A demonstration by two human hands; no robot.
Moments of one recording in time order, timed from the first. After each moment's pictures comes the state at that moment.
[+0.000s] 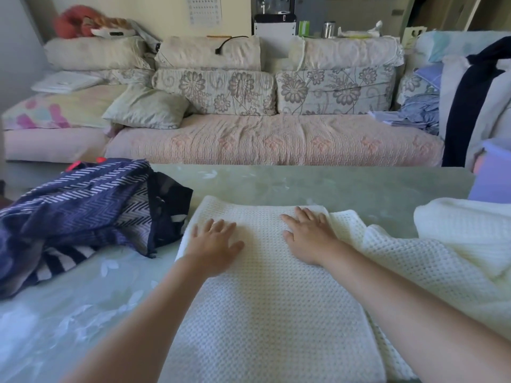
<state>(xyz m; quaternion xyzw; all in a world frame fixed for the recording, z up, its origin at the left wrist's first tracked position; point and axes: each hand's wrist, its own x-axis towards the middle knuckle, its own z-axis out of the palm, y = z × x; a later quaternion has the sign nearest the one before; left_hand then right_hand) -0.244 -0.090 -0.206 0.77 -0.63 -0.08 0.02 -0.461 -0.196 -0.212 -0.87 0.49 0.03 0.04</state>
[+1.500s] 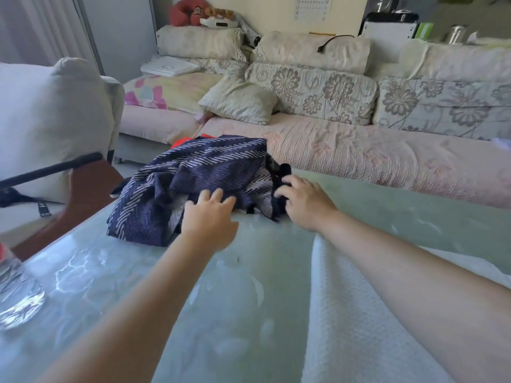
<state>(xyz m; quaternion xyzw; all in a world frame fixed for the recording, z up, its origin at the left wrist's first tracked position) 0.002 -0.049 -0.184 0.85 -0.52 0.08 0.02 -0.151 -0.230 -0.190 -0.95 0.28 -0.13 -0.03</state>
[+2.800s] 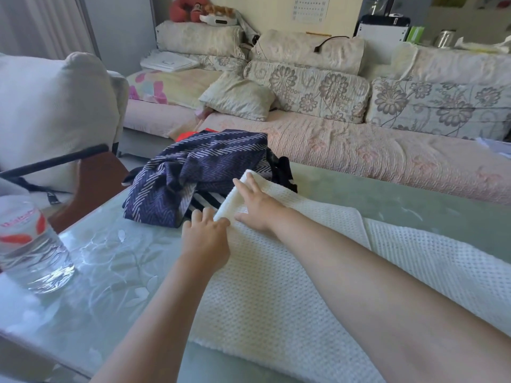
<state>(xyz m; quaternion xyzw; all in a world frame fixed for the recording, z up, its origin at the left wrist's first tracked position) -0.028 0.020 -0.208 0.87 -0.48 0.04 0.07 -0.096 -0.135 -0.192 -0.95 0.29 -0.01 0.14</state>
